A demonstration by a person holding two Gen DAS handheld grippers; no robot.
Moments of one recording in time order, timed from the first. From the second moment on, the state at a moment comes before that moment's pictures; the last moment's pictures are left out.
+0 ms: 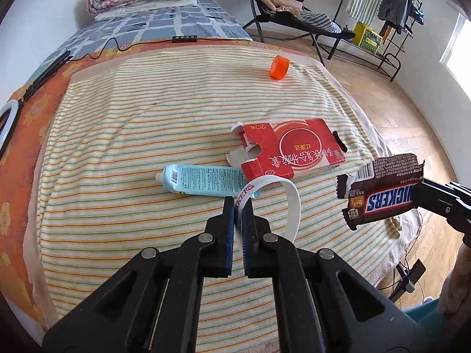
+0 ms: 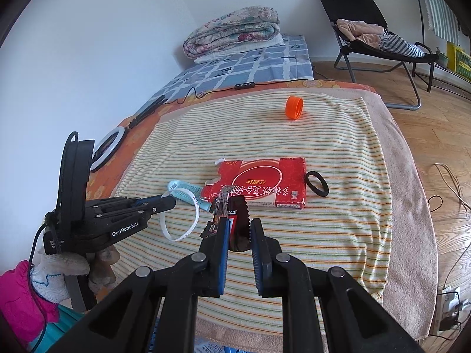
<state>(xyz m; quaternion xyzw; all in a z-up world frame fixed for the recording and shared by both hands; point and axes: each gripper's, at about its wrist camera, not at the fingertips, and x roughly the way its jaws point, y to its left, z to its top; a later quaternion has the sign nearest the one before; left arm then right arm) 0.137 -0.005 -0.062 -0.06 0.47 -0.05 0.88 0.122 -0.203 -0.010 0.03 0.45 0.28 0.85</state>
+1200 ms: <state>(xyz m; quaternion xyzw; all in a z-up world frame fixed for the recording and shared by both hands) -0.067 0.000 -0.107 -0.02 0.51 -0.07 0.86 -0.045 -0.182 -0.070 -0.04 0.52 0.36 0.78</state>
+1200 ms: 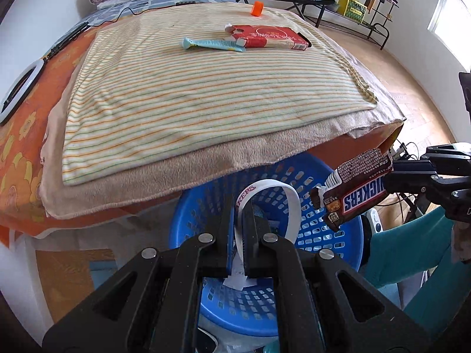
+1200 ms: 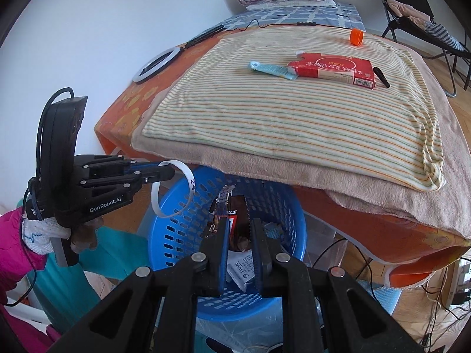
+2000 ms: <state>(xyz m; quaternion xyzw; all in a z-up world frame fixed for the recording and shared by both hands) -0.077 -0.001 -0.134 -0.02 0.54 -0.07 0.84 -0.050 -0.176 -0.093 -0.04 0.55 0.35 0.76</state>
